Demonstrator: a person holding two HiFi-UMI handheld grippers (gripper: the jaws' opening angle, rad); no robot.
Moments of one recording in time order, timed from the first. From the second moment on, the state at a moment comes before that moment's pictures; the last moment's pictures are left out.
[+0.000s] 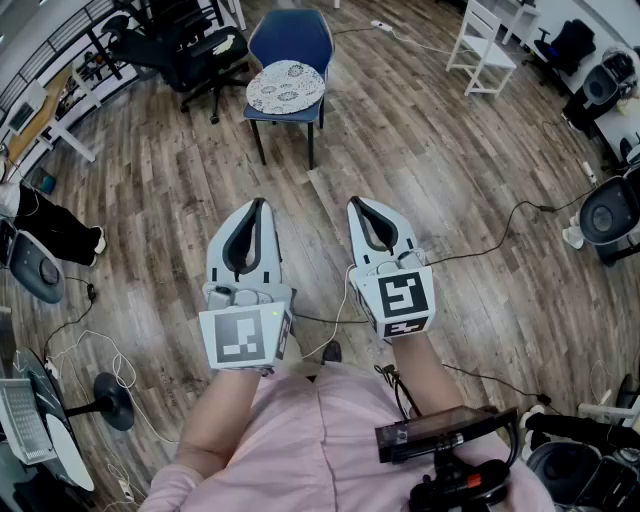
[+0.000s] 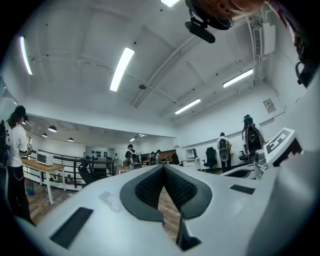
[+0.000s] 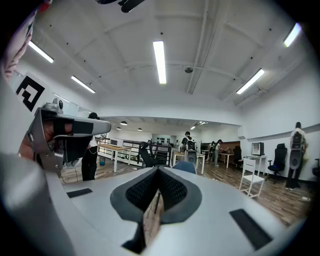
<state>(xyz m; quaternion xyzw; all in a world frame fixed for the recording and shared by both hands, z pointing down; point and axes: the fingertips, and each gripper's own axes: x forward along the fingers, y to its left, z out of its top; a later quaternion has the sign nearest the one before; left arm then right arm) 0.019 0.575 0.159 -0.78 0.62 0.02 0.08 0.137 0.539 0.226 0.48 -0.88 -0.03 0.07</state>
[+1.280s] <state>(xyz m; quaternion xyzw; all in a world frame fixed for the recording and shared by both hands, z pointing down) -0.136 0.258 0.179 -0.79 0.61 0.01 0.05 0.011 0.229 0.237 0.52 -0.85 -0.03 0.08</state>
